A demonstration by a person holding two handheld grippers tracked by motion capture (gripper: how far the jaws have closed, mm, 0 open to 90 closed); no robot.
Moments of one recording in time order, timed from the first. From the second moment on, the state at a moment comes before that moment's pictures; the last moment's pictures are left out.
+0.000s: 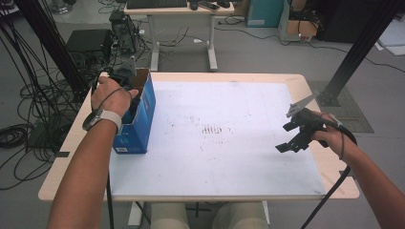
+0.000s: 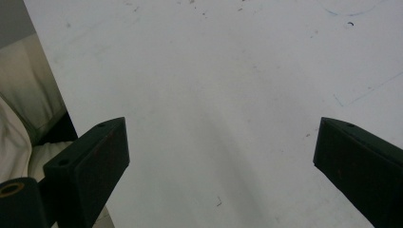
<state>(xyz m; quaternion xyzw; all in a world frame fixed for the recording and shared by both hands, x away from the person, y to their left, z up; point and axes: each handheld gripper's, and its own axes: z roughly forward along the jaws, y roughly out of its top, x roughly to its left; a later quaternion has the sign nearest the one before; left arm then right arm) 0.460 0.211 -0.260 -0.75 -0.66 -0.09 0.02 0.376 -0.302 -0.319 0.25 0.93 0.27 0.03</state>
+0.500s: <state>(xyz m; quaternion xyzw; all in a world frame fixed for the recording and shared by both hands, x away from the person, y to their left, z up) 0.460 0.211 -0.260 -0.75 -0.66 -0.09 0.02 0.375 -0.300 -0.318 0.26 0.93 0.27 0.03</state>
